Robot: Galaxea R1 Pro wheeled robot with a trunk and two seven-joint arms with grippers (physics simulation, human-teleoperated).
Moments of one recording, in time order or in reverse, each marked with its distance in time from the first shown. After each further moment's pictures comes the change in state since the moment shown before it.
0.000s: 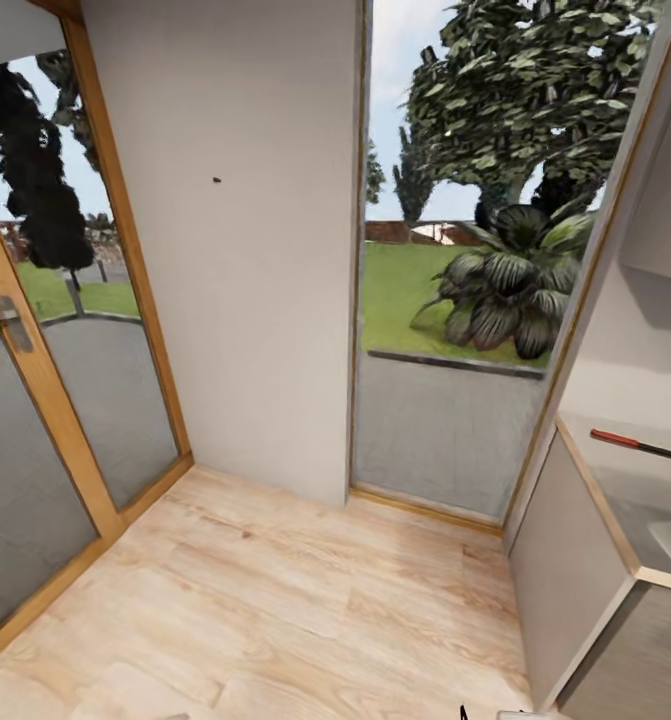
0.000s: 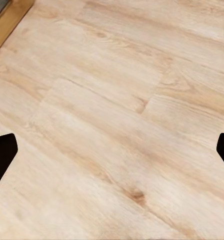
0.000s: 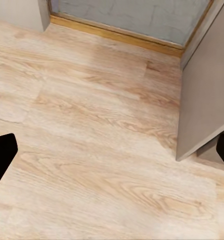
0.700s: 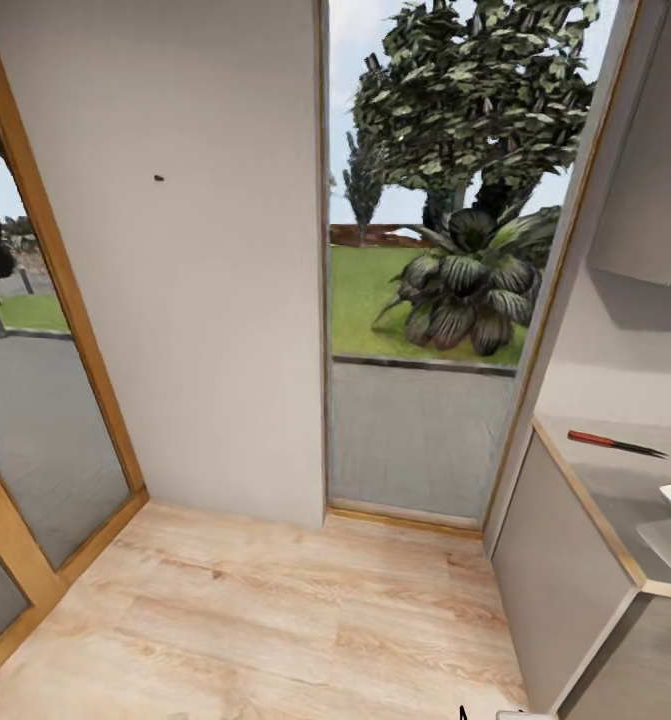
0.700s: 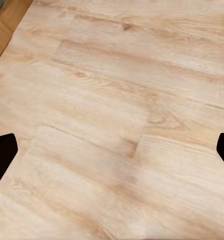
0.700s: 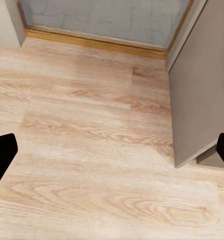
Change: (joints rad) left arm 0.000 0.000 0.000 0.000 0.000 0.000 -0.001; right arm 0.000 0.000 0.001 0.000 0.001 -0.001 0.001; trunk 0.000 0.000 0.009
